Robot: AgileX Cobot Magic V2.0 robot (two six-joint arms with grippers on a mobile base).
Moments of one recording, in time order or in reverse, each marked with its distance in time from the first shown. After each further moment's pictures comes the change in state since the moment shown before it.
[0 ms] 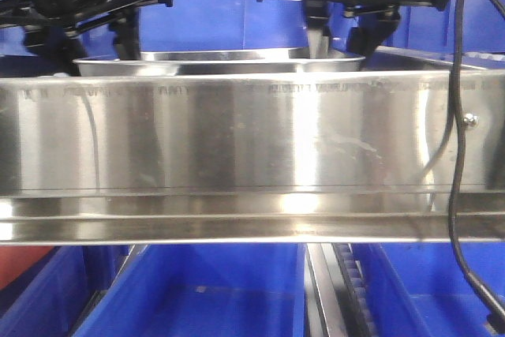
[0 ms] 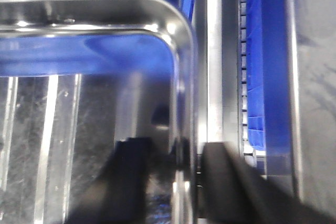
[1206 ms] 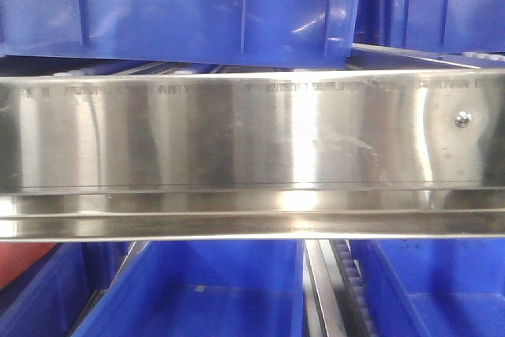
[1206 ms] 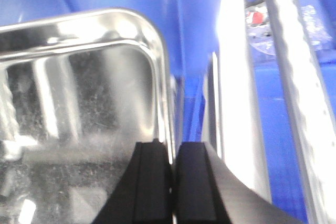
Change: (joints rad) left arm -0.258 -0.428 0.104 0.340 0.010 -0.374; right arm 0.188 -0.479 0.199 -0.359 -0.069 0.305
